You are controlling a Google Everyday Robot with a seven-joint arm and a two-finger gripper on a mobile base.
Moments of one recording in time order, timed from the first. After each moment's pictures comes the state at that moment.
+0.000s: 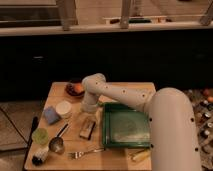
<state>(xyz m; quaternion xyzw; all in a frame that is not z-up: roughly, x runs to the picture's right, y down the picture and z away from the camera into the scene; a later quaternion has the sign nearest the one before) -0.107 0.187 0.831 -0.32 -0.38 -0.49 0.72</state>
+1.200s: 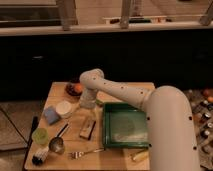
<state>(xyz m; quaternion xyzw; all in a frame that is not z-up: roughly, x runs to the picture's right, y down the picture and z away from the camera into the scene) -0.115 0.153 0.820 -0.30 -0.37 -0.50 0.72</state>
